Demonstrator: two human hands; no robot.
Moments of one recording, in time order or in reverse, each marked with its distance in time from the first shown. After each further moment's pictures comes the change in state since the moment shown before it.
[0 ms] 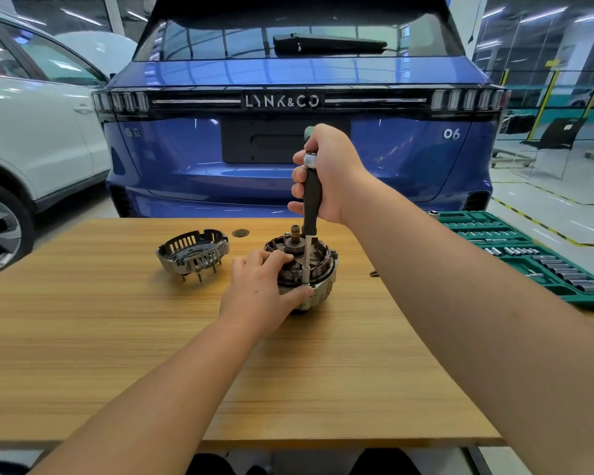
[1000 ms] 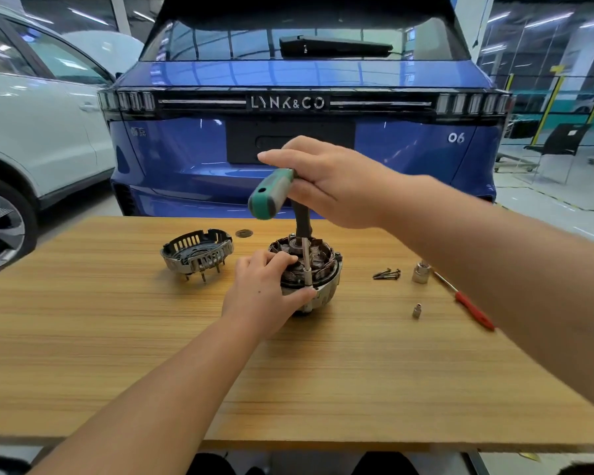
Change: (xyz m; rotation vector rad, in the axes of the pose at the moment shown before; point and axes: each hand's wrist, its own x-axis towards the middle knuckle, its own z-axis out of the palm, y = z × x) left_hand -0.001 -0.003 -0.002 -0.008 0.017 0.034; right_hand -0.019 -0.009 -0.023 -1.503 -0.273 -0.941
